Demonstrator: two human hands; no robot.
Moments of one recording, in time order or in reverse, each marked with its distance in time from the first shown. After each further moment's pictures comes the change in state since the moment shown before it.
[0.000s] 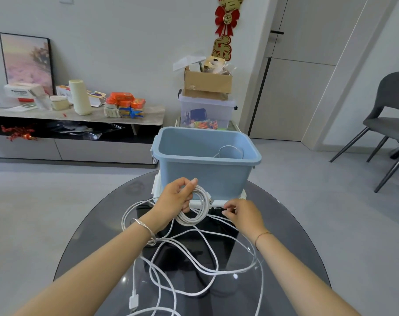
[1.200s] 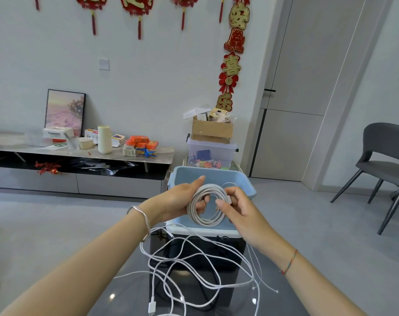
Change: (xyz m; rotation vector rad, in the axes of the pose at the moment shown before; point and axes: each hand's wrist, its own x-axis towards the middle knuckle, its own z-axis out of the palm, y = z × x) left_hand -0.072 0.136 -0.011 0.119 -0.357 -0.088; right_hand -0.106 -0.131 -0.121 0.656 -0.061 -0.381
